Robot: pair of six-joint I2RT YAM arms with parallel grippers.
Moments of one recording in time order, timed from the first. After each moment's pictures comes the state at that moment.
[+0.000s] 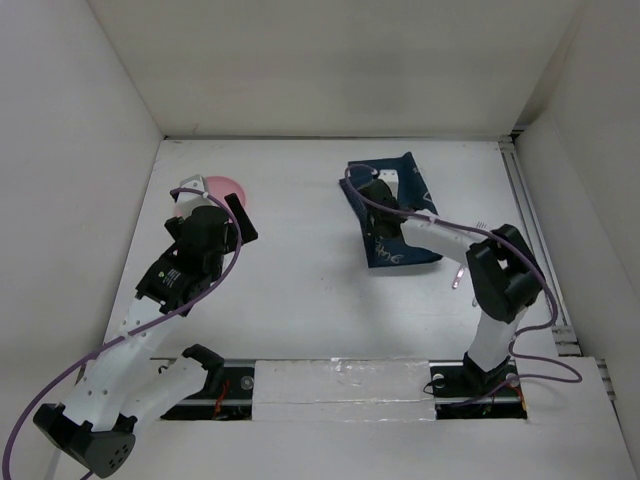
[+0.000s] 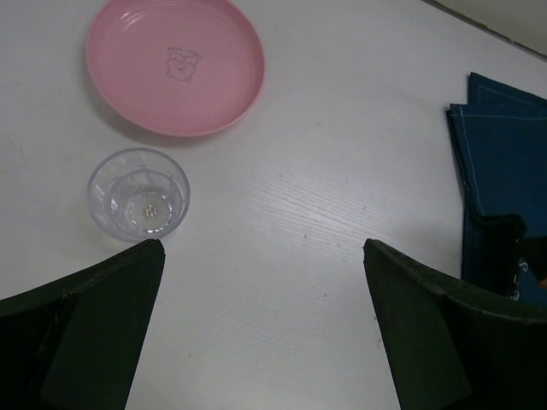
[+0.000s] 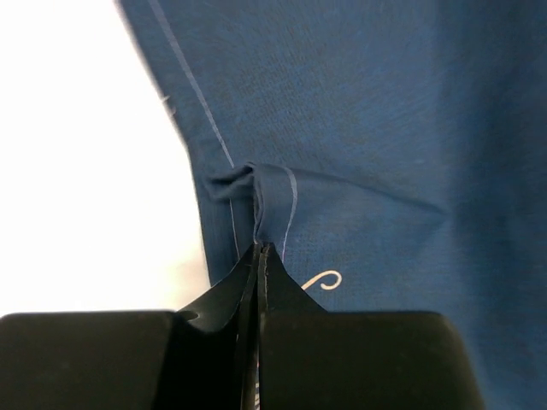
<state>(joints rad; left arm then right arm) -0.50 0.83 0.97 -0.68 -0.55 -0.59 0.60 1.83 1.21 -0.28 0.48 0.47</state>
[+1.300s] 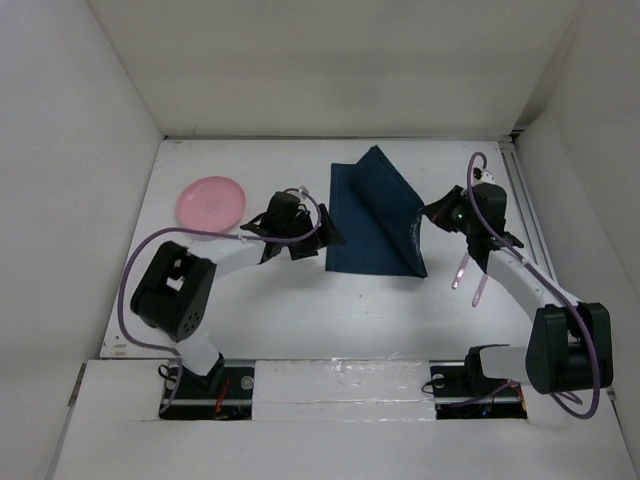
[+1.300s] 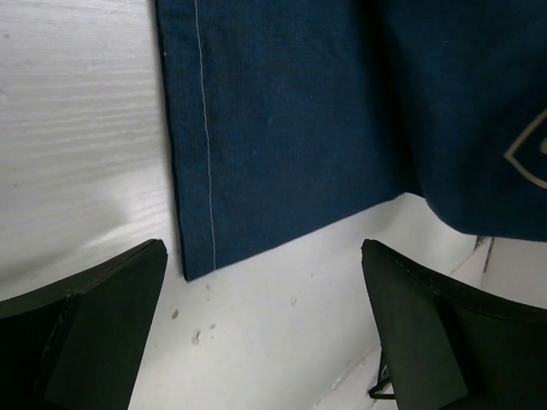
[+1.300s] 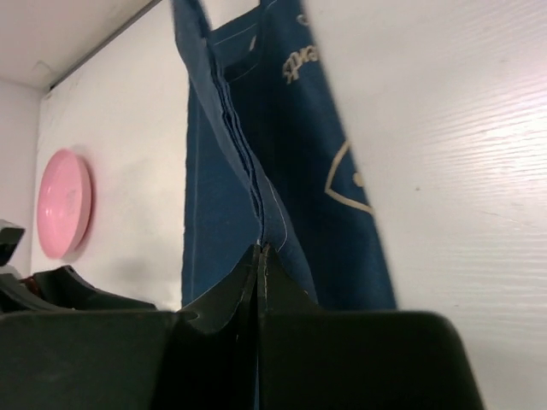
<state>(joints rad) -0.52 1.61 0.89 0.02 0.33 -0.80 0.08 1.28 0.75 0.11 -0.25 0.63</state>
